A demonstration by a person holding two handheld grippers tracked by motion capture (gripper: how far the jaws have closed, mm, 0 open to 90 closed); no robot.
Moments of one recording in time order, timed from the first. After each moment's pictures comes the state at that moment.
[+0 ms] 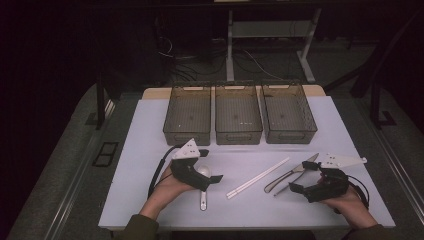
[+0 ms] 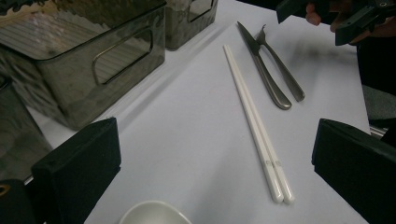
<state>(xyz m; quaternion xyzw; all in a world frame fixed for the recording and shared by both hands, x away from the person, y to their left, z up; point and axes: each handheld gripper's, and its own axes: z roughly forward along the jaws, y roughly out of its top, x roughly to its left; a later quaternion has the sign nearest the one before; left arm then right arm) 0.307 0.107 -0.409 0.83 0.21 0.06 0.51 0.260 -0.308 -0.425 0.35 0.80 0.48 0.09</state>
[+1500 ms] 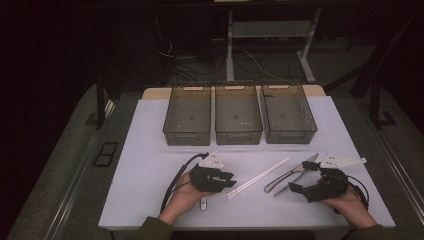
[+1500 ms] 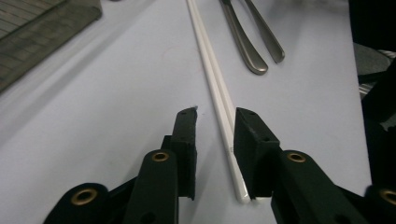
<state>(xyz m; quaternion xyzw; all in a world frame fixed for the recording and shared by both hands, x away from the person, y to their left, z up) 0.296 0.062 -0.432 0.88 0.19 0.01 0.43 0.260 -0.307 -0.425 0.36 0.80 0.48 0.09</state>
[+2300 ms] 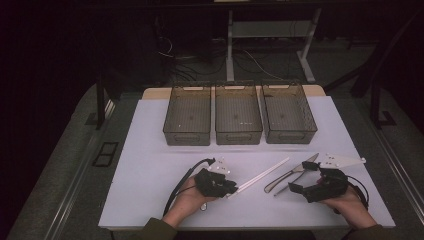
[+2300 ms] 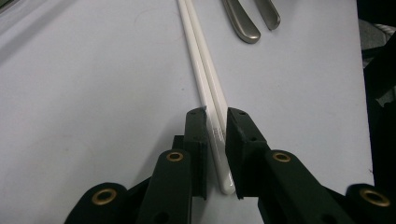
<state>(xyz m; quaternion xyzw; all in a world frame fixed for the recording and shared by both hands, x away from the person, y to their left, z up) 0.291 0.050 -0.445 0.90 0.18 -0.01 0.39 0.260 -0.306 -0.426 0.35 0.80 0.48 0.09</state>
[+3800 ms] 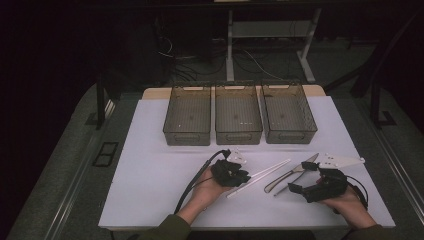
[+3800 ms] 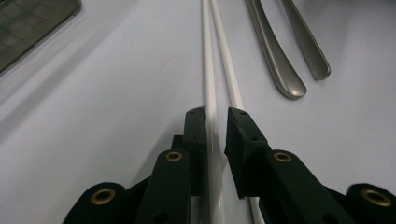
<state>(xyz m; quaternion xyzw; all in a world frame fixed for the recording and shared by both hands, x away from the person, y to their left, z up) 0.314 0.005 -0.446 0.90 0.20 0.02 0.38 0.260 -0.305 -0.426 0.35 0.80 0.47 0.09</state>
